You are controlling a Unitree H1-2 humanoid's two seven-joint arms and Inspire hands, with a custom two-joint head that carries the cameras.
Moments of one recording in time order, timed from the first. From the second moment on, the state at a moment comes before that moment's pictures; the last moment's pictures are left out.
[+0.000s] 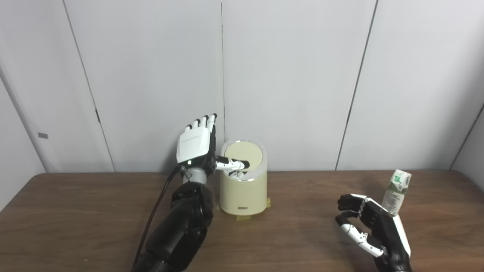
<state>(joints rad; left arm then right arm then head) -0.77 0.12 -0.41 0.45 0.85 0.46 0.19 -0.10 -0.13 -0.10 0.12 -0.06 -0.32 -0.06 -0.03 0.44</state>
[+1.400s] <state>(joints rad) -0.27 0.06 0.02 -0.18 0.15 0.02 0.03 -0.07 -0.12 -0.11 0.07 -0.01 -0.43 -0.08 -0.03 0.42</state>
